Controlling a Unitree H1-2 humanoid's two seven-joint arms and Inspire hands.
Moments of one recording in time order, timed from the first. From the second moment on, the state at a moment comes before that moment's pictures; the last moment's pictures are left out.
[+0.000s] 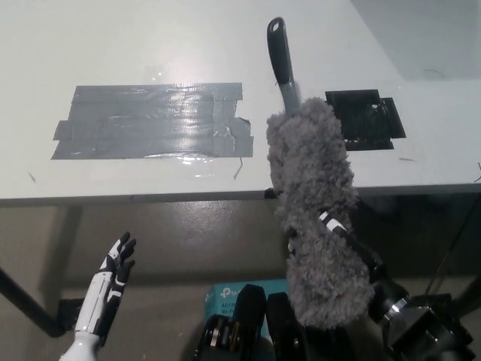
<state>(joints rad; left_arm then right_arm) -0.05 0.17 0.00 0.29 0.14 -0.39 -0.01 -0.22 -0.08 0.13 -0.08 1.21 0.46 0.03</state>
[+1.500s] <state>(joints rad) -0.07 0.17 0.00 0.28 0.14 -0.39 -0.01 -0.27 -0.10 0.15 -0.08 1.43 0.47 -0.10</state>
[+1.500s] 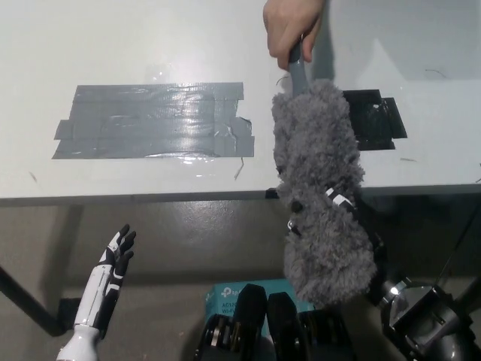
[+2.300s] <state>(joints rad) -0.07 0.18 0.00 0.28 0.14 -0.39 -0.01 -0.23 -0.13 0.18 -0.10 1.29 0.45 0.08</state>
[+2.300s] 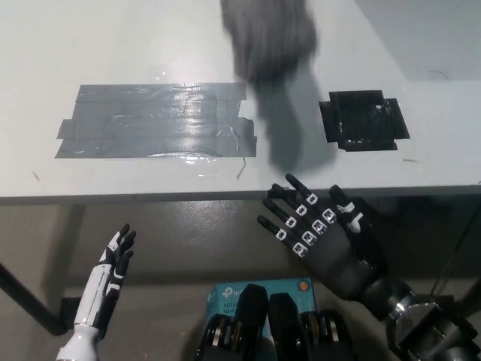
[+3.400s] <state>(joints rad) -0.05 0.18 0.00 0.29 0.14 -0.39 -0.01 -0.10 -0.24 0.18 0.06 0.59 0.22 -0.08</state>
